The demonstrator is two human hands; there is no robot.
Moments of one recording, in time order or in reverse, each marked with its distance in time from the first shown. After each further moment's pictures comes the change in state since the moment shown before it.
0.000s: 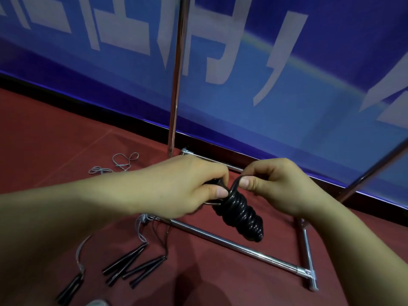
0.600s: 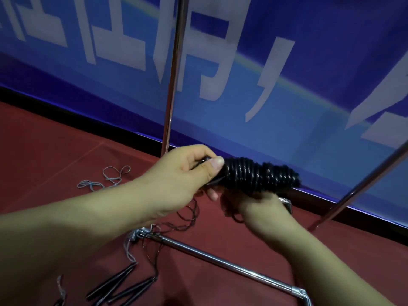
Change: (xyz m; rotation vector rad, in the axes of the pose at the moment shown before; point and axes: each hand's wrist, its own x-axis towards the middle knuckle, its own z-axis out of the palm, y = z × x) left_hand 0.015 0.005 0.005 -0.876 0.358 -0.109; right_hand 0.000 -0.011 0.032 0.230 0.122 0.084
